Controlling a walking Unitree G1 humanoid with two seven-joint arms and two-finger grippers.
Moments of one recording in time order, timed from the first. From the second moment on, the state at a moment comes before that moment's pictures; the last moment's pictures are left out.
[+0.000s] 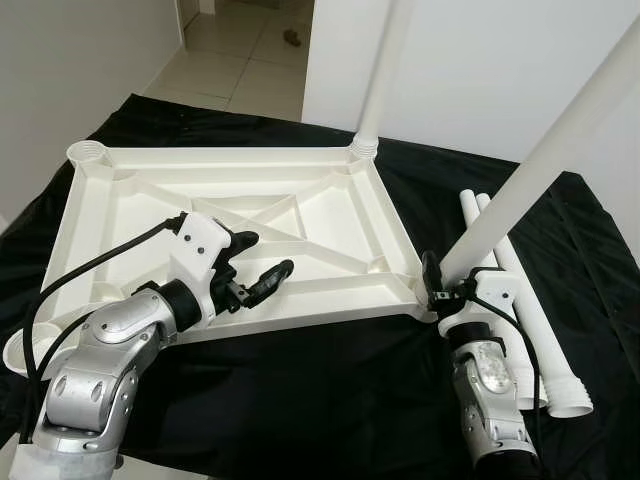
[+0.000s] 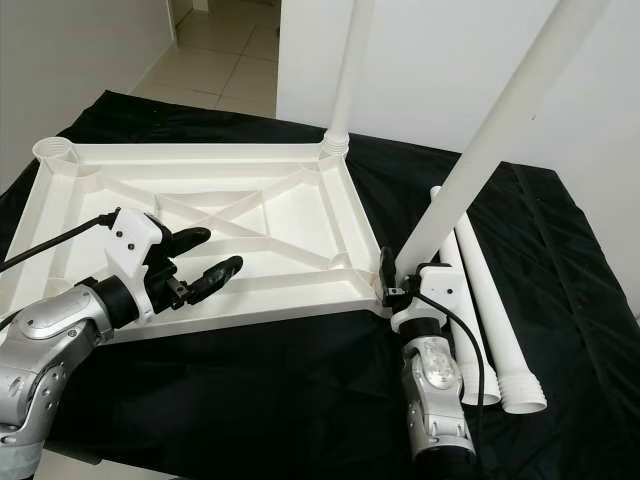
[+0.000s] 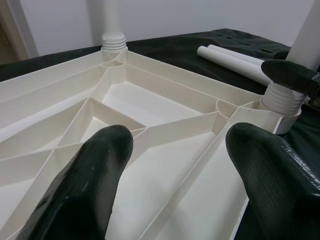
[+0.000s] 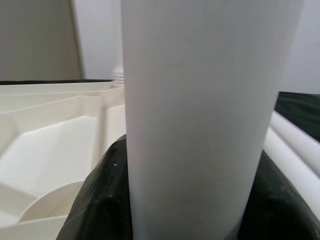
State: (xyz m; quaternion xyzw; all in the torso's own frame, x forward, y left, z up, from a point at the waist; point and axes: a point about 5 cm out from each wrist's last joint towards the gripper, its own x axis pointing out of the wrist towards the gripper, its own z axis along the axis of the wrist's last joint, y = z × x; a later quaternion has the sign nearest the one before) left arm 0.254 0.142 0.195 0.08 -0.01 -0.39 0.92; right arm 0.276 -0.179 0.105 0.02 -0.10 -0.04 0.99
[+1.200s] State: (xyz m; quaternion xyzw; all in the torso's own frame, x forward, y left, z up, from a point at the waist) left arm 0.263 0.083 0.181 0.04 -0.01 -0.43 0.90; right arm 0.300 -0.203 0.134 -0.01 -0.11 0.11 0.99
